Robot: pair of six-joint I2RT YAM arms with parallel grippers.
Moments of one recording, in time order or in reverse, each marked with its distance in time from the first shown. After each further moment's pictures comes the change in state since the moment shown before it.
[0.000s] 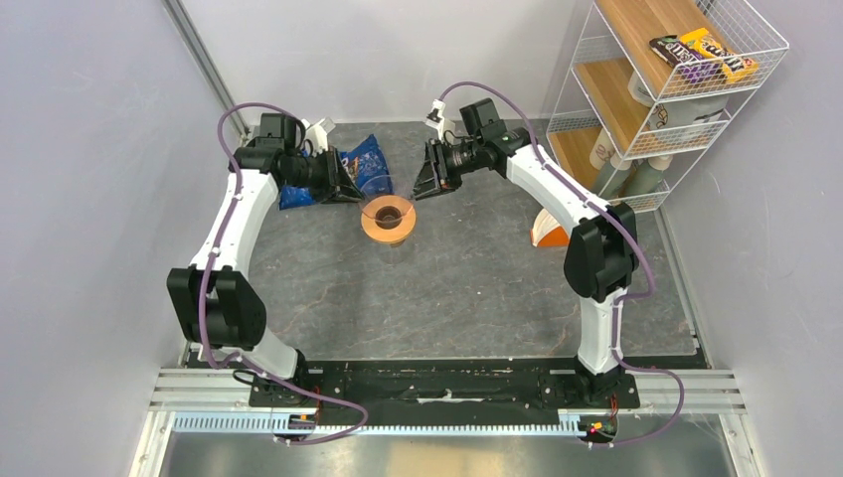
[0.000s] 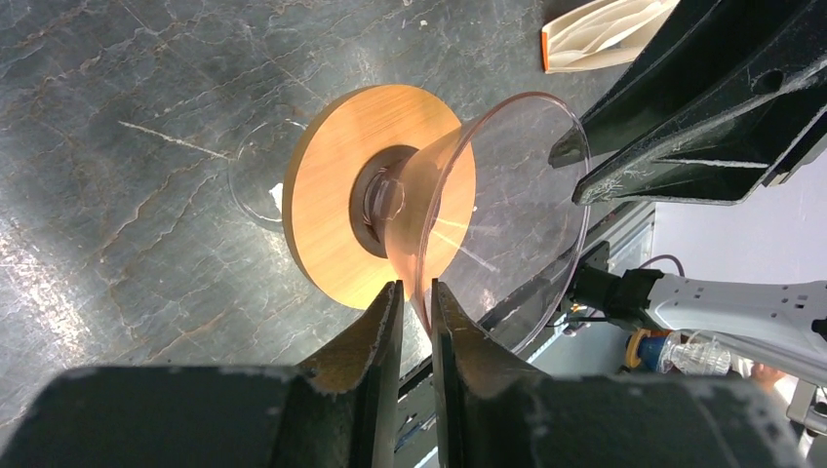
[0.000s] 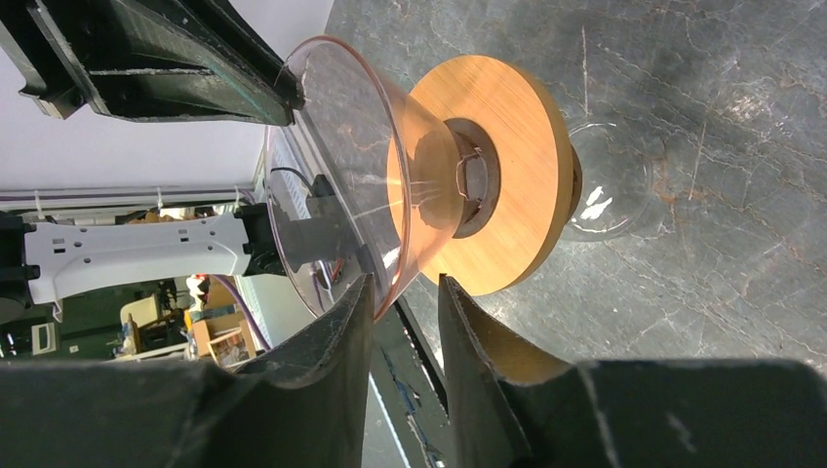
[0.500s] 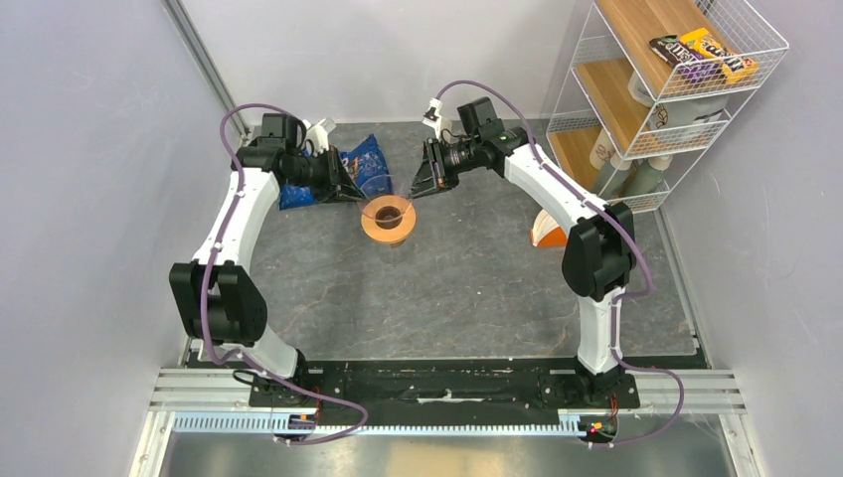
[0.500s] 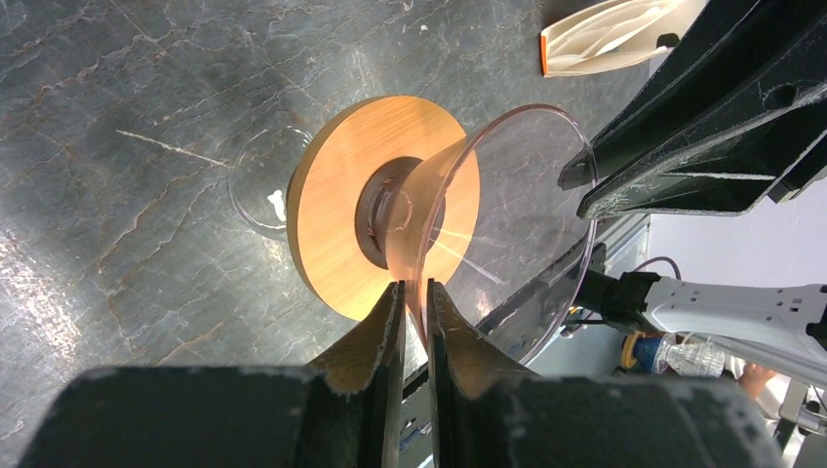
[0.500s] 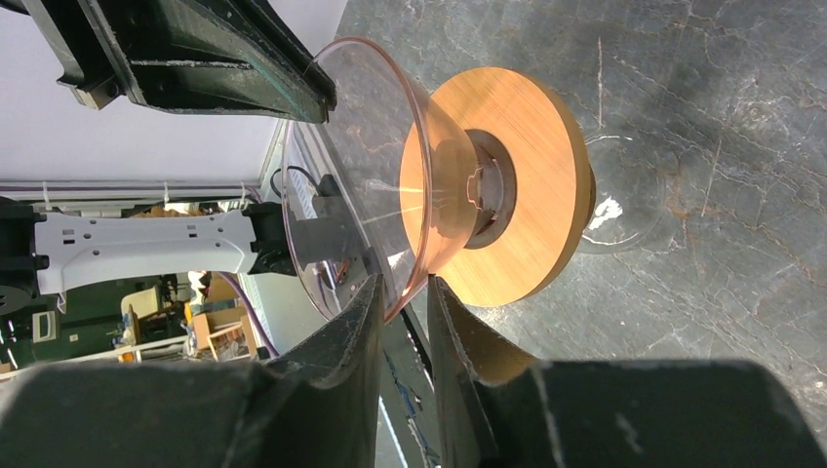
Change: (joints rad) left arm 0.000 0.030 -0.003 0.024 0.014 -0.005; right arm 0.006 0.016 0.020 0.013 -0.017 0.006
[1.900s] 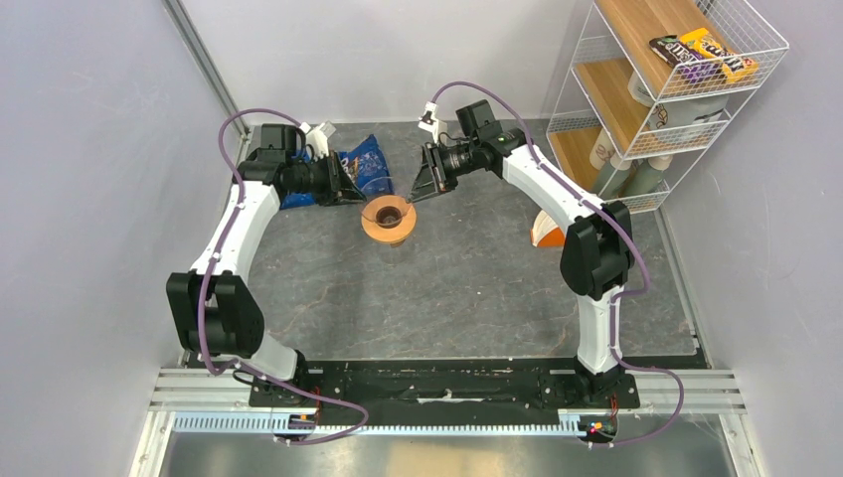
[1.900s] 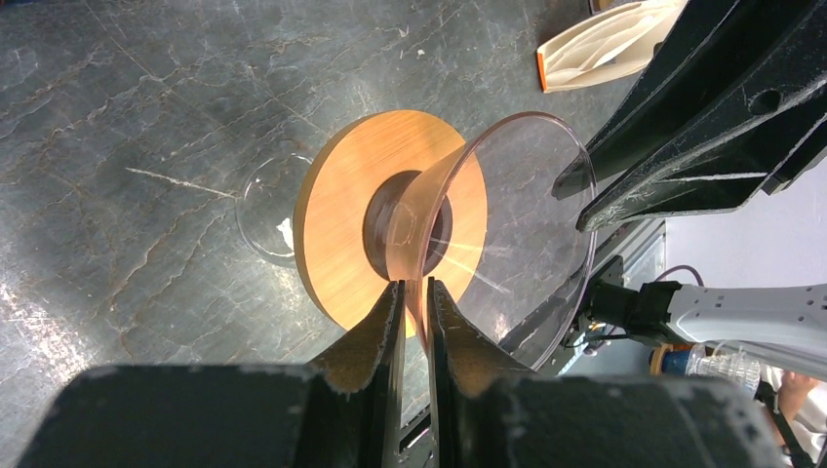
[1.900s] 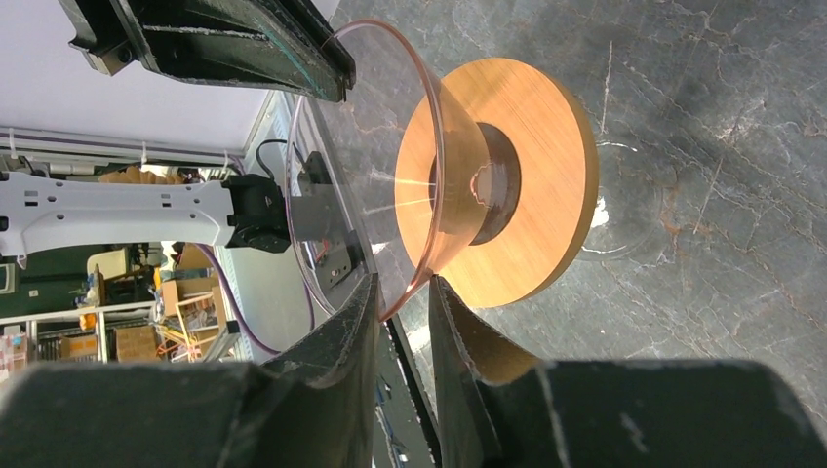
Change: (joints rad) left arm -0.003 -0.063 -0.135 0.160 0.007 0.002; right arm 0.006 0.018 -0.006 -0.014 -0.037 -0.123
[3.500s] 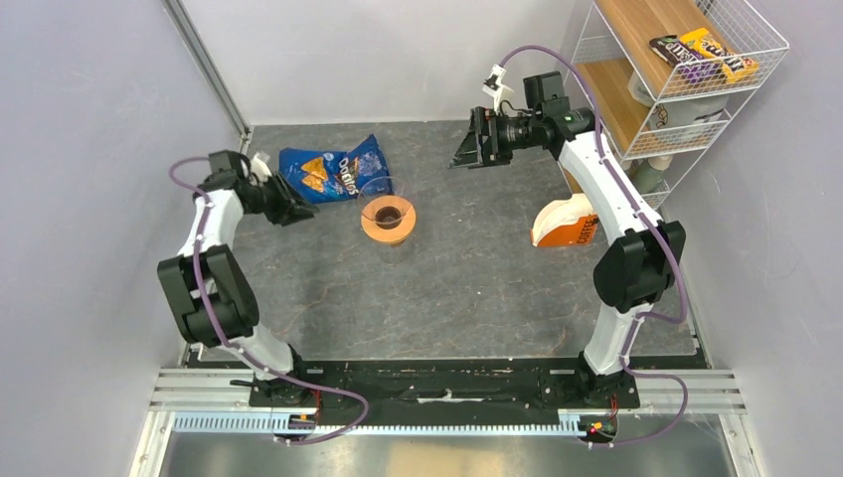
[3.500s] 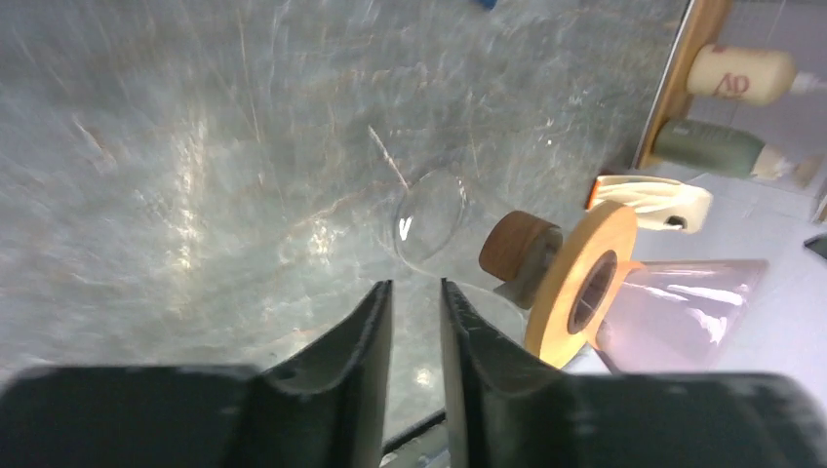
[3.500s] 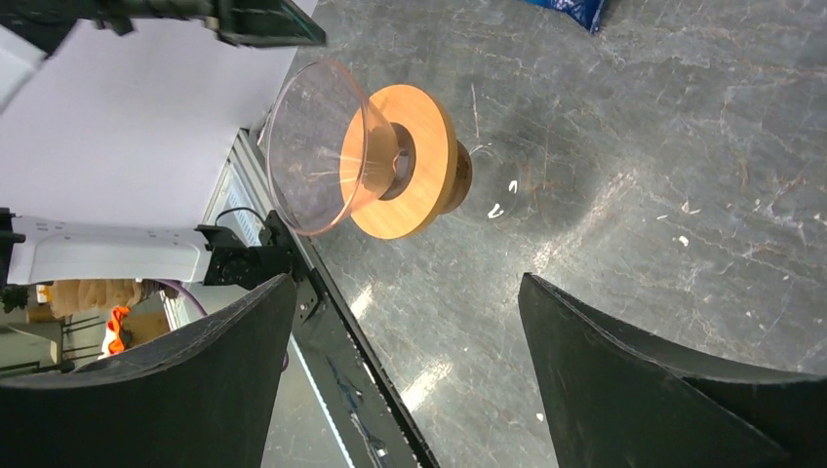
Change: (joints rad) left arm 0.363 0.067 -0.068 0.021 -0.006 -0.064; right arm -0.208 -0.175 0.024 -0.130 0.073 -0.044
